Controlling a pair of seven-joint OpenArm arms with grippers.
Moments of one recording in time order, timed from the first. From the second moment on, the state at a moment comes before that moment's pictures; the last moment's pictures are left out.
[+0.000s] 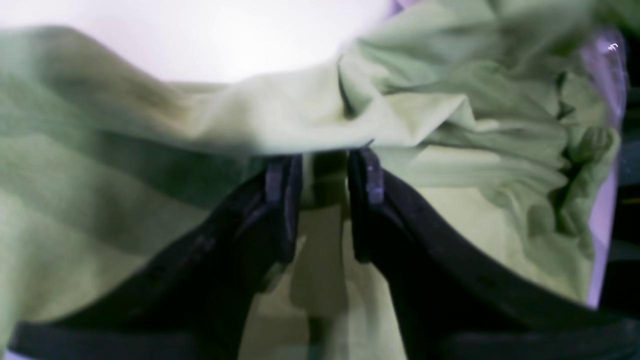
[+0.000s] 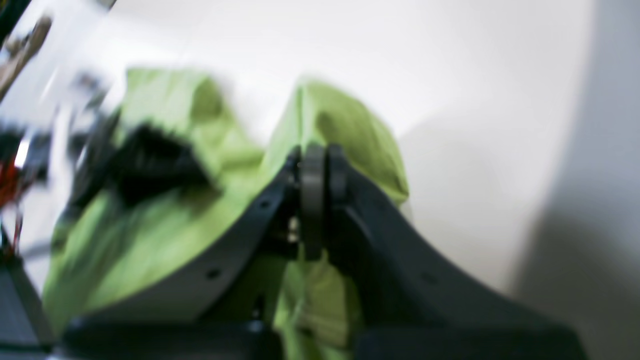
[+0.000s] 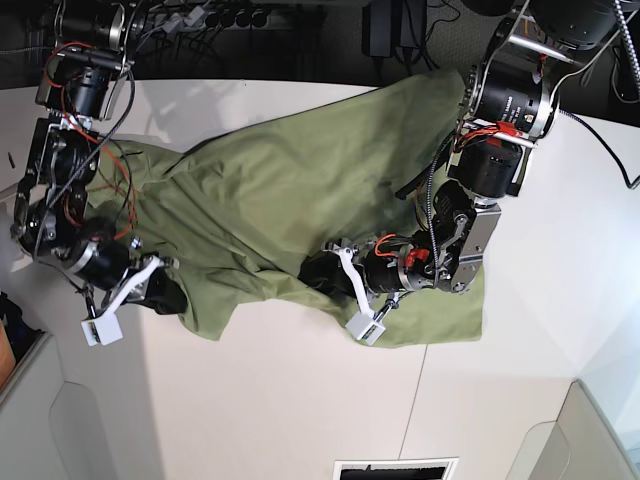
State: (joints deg) left arm -28.9 -7.0 15.8 40.0 -27.9 -39.4 31.8; right arm 12.1 9.9 15.3 85.1 40.1 33.5 -59.9
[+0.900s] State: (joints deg) left arm -29.3 -8.0 15.8 39.1 -28.1 -39.0 31.4; right arm -7.6 10.4 9.9 103.7 29.2 33.0 -49.4
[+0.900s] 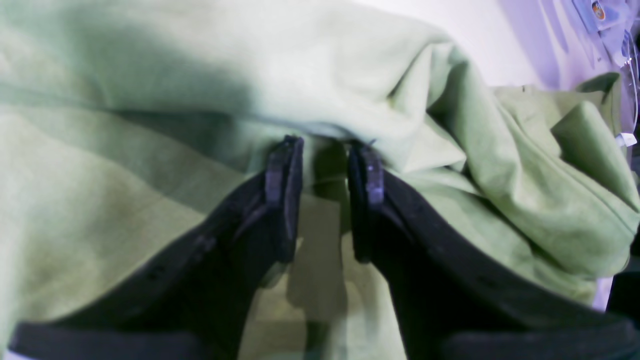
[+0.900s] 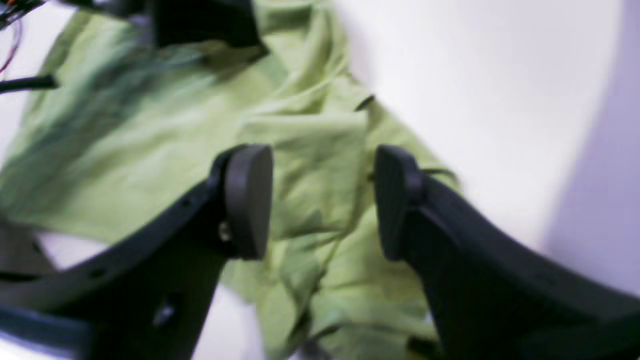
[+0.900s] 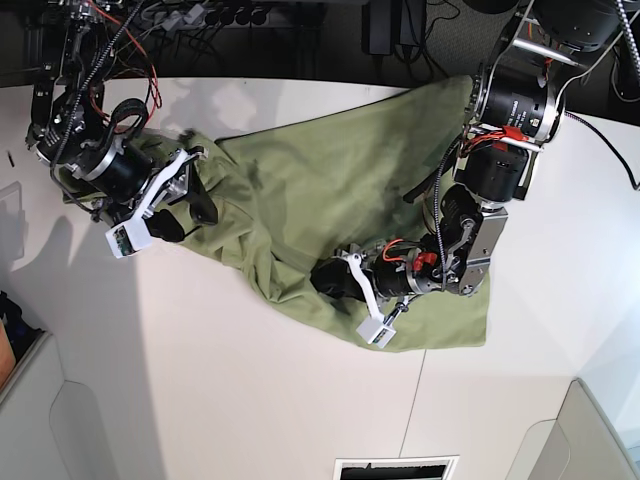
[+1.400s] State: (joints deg) left arm -29.1 -8.0 15.8 39.2 -28.2 -39.0 31.4; right arm 2.1 10.4 -0.5 84.3 29.0 33.3 -48.3
